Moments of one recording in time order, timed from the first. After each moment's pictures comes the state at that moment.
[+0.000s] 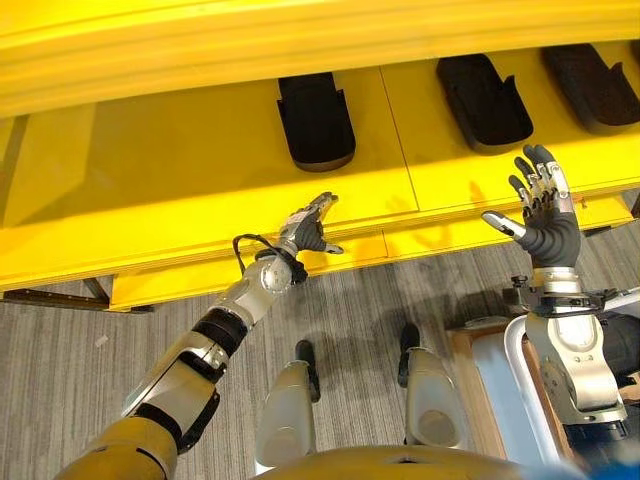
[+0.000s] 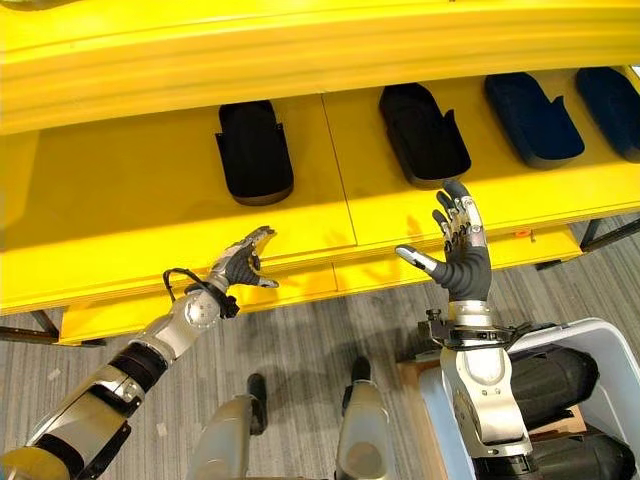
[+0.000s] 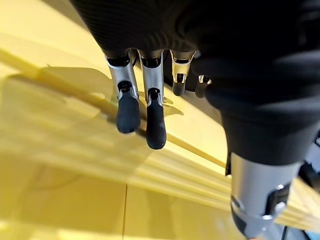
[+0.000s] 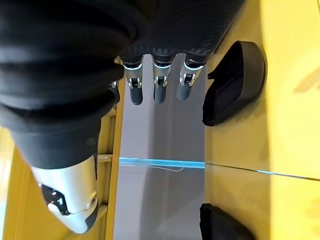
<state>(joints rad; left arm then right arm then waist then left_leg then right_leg) -0.52 0.41 -0.52 0.59 0.30 -0.18 0.19 0.04 -0.41 0.00 -0.29 0.34 -0.26 -0.16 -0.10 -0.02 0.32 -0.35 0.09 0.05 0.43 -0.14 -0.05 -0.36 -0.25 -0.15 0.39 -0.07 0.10</state>
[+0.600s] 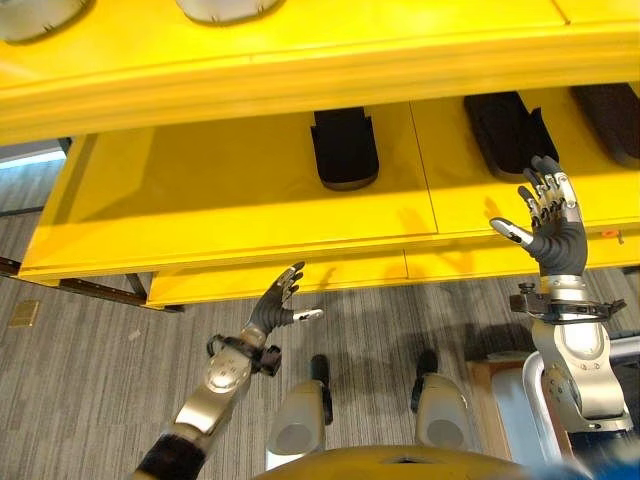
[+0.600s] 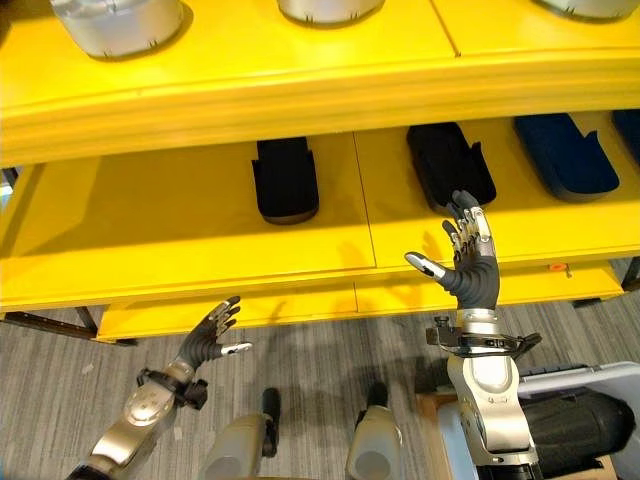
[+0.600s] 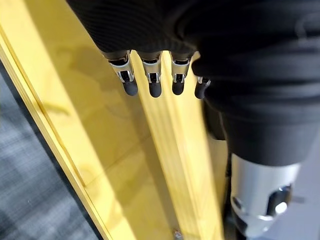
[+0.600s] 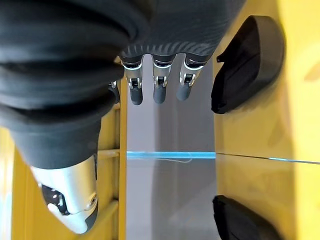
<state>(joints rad) 0.14 0.48 -0.33 0.10 -0.38 -0.20 -0.06 0.09 -0.40 -0.05 -0.27 0.34 -0.26 -0.15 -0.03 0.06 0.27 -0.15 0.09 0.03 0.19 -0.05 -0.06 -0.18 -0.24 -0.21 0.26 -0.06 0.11</state>
